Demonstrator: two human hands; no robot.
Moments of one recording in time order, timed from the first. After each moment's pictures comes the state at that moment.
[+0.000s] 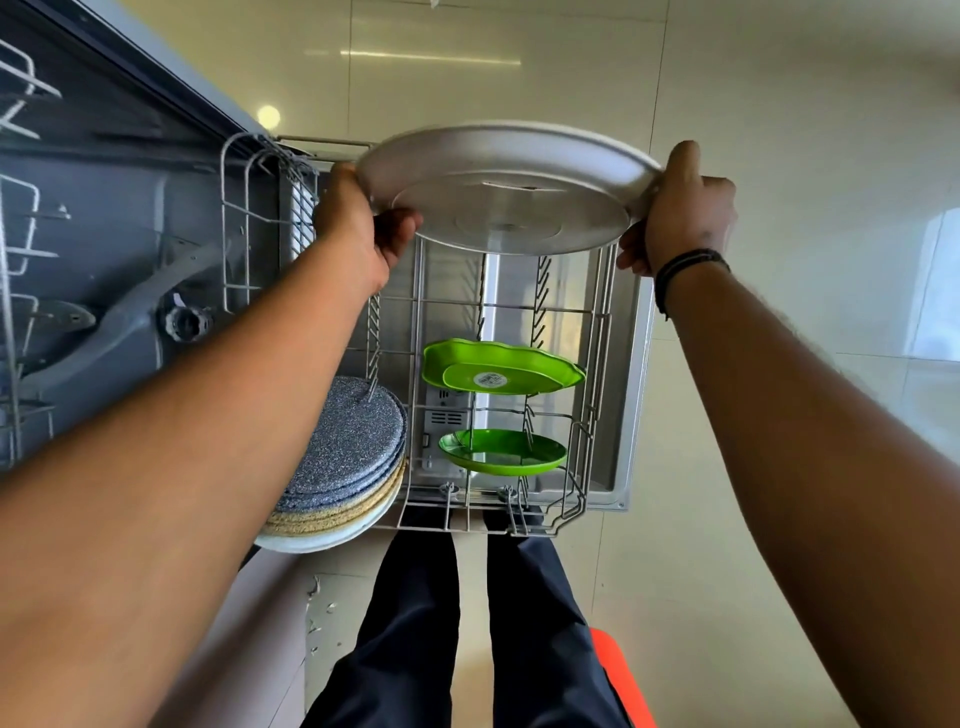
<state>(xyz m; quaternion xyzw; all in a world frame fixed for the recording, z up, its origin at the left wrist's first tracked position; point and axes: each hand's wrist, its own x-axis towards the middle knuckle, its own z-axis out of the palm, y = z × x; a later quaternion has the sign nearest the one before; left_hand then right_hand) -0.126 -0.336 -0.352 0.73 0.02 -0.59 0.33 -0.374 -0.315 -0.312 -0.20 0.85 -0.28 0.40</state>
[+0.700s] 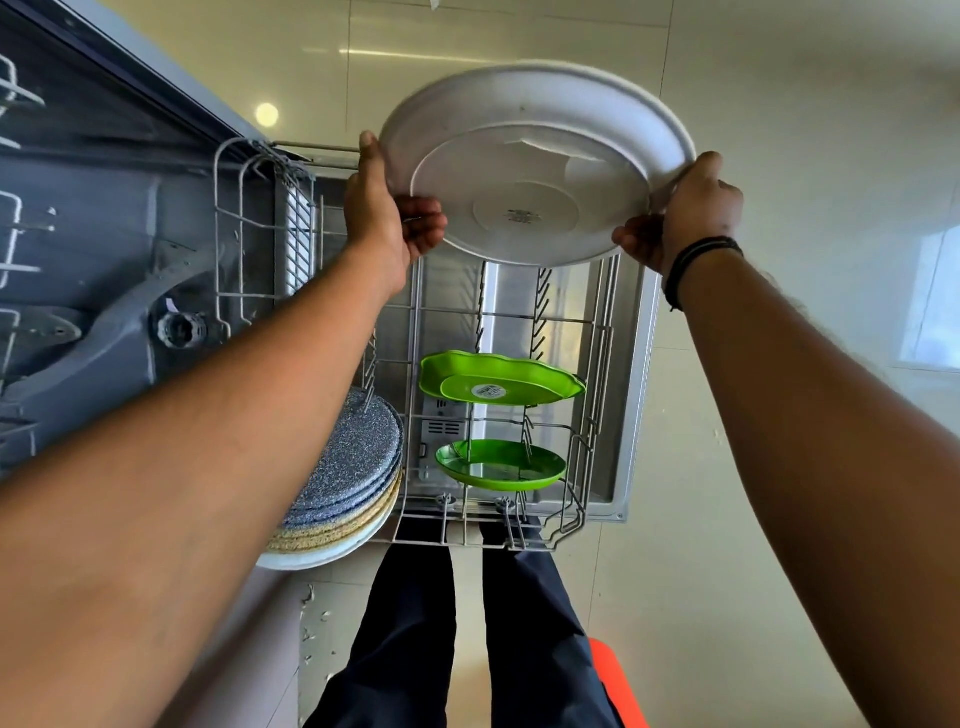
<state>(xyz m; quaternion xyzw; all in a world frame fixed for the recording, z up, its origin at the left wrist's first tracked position) -0.144 -0.349 -0.378 0.71 -0.06 -0.61 0.36 -0.388 -0.338 -0.338 -0.07 0.82 -0.32 0.47</state>
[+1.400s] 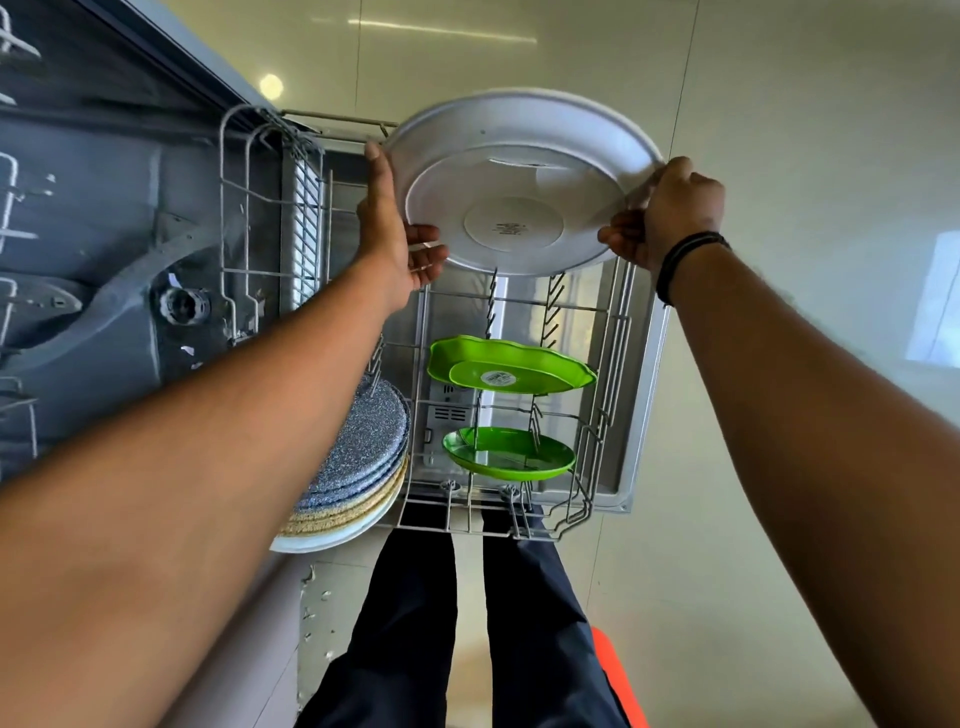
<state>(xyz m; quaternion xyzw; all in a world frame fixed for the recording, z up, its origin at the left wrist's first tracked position) -0.124 -0.322 -0.402 0.73 -0.07 -0.62 0.27 -0.366 -0.337 -0.369 -0.11 0.81 -0.28 0.50</state>
